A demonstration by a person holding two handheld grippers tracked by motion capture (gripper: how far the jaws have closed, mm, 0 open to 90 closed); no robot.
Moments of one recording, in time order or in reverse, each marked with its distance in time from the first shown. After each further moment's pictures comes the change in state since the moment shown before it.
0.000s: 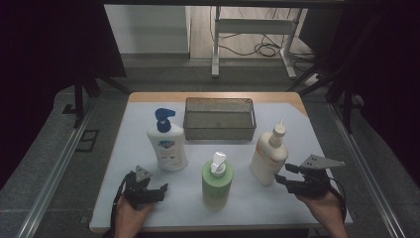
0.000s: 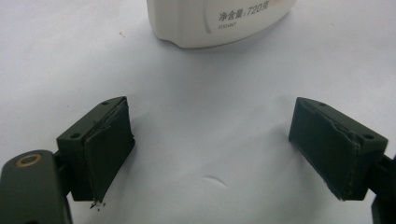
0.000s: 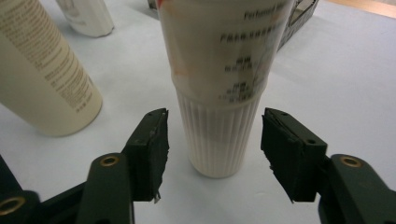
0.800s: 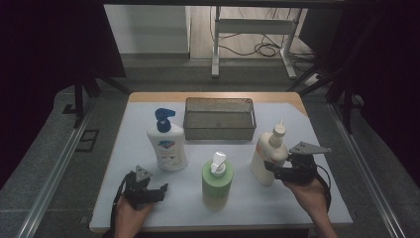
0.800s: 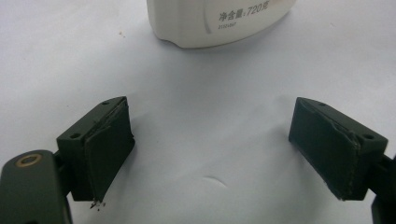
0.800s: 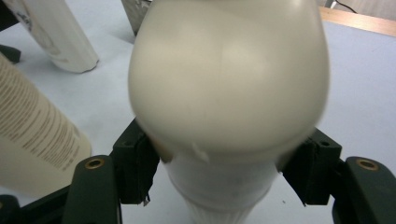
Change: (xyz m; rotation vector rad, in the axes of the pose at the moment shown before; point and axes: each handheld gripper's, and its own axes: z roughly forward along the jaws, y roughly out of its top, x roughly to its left) left arm 0.000 0.000 0.000 0.000 0.000 0.000; right arm 0.006 0.034 0.026 -0.020 -0.059 0.064
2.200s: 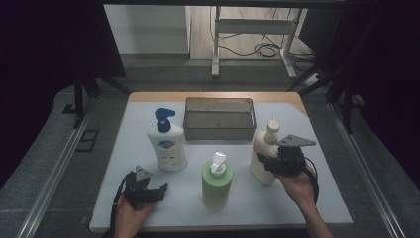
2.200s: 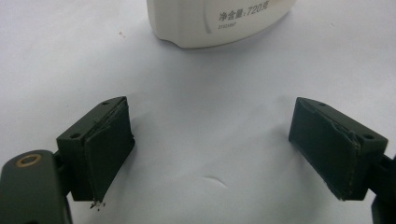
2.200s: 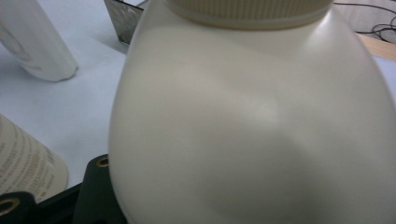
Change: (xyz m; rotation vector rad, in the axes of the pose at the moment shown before) left arm 0.000 0.000 0.000 0.000 0.000 0.000; right arm 0.011 0.021 0.023 0.015 -0.071 -0.047
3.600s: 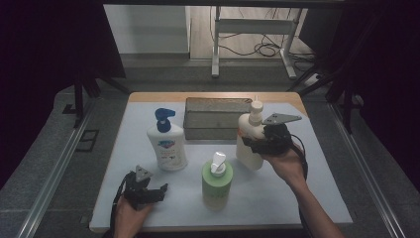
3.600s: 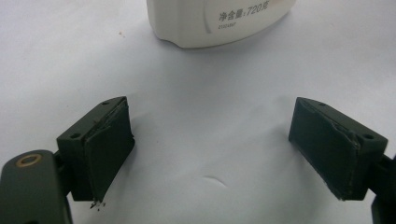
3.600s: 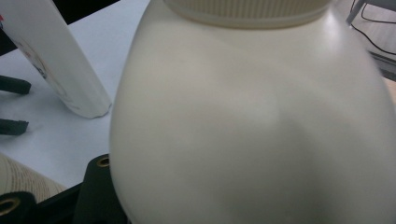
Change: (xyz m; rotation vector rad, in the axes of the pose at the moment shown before) left arm 0.000 0.000 0.000 -0.001 -0.001 0.002; right arm 0.010 0.065 0.018 -0.006 0.103 -0.063
